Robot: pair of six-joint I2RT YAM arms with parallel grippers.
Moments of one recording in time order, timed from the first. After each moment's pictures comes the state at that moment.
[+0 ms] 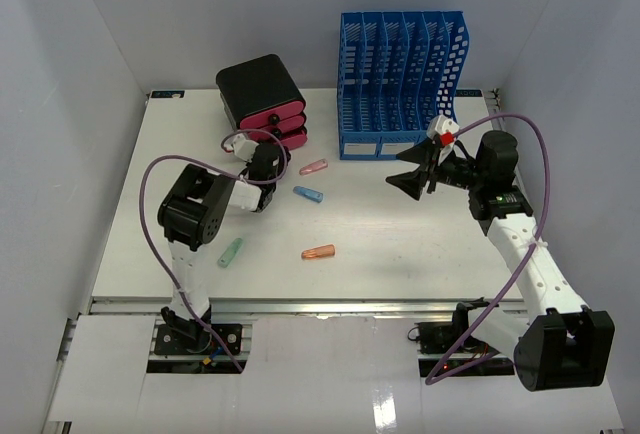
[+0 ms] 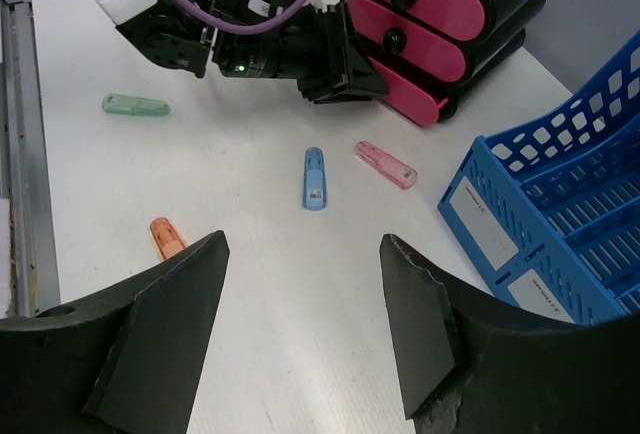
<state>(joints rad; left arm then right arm) -0.40 2.07 1.01 0.69 -0.42 -1.06 0.12 1.07 0.85 0.03 -1.05 -0.24</state>
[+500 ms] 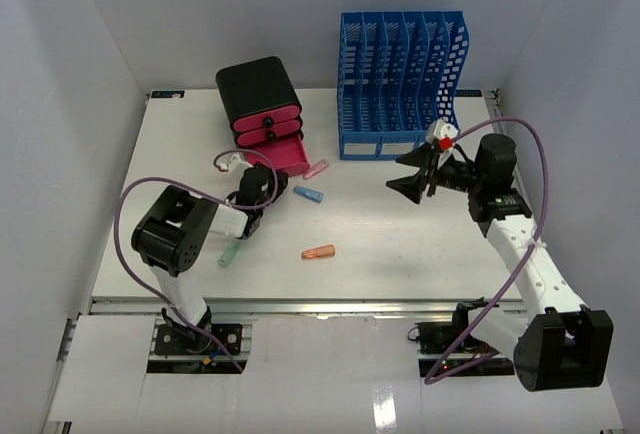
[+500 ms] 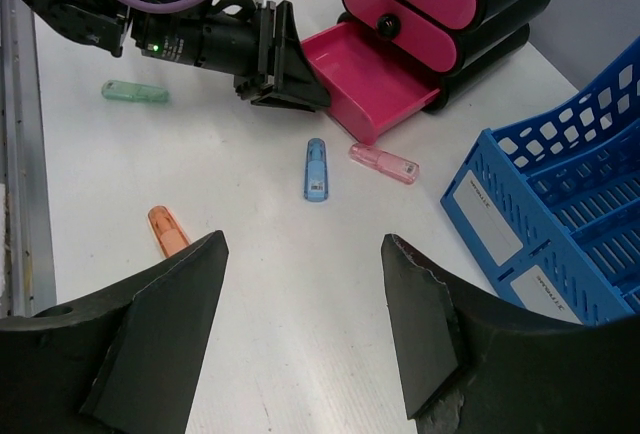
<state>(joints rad) -0.43 1.81 0.67 0.72 -0.27 -1.04 0.12 1.07 0.82 0.03 -1.07 -0.27</state>
